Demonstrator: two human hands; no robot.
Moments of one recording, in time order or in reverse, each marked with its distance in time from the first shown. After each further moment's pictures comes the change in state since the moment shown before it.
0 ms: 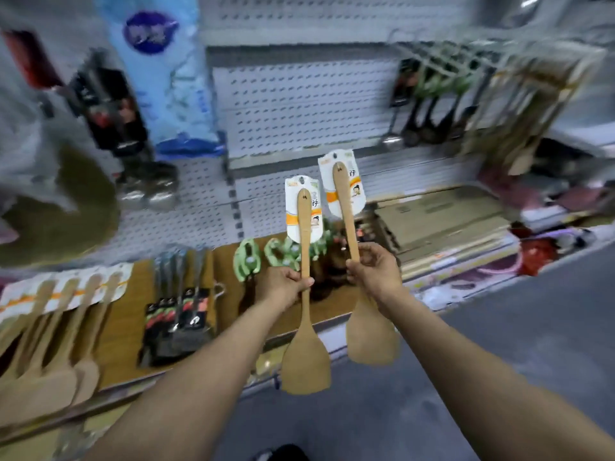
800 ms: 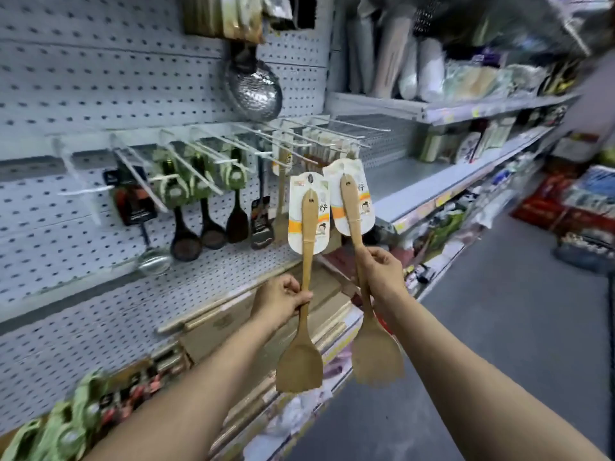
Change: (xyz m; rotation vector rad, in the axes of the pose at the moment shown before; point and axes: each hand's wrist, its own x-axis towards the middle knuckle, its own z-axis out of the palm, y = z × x) left_hand 0.138 0.385 0.482 -0.043 -0.363 0.413; right_hand 0.308 -0.106 -0.493 0.214 0.520 -0.077
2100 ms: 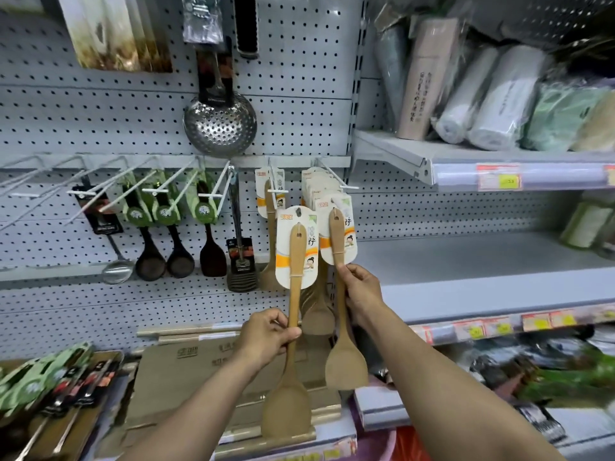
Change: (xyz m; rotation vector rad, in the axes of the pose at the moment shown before) left_hand 0.186 0.075 0.226 -0.011 0.555 -0.183; right_hand 0.394 0.009 -0.028 0.067 -0.693 0.158
